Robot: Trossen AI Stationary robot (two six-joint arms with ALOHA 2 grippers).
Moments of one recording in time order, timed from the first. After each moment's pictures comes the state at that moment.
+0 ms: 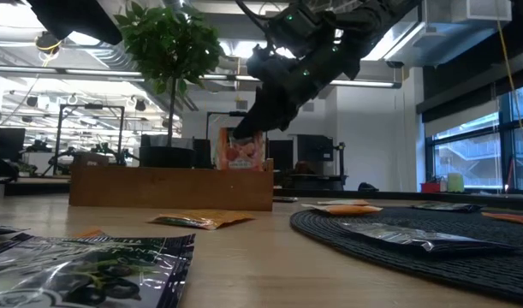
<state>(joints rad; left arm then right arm) -0.75 1.30 0.89 -0.59 -0.81 -0.87 -0.15 1.86 1.20 -0.02 -0.16 -0.03</state>
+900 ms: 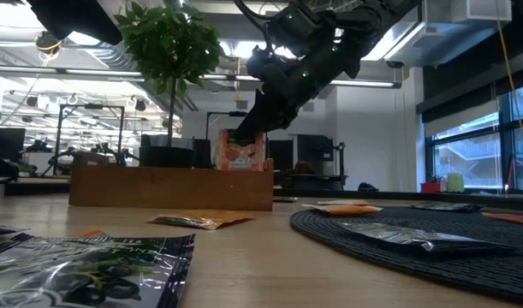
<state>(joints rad) -0.75 1.30 0.89 -0.59 -0.81 -0.87 -0.15 1.86 1.20 -0.02 -0.10 -0.05</state>
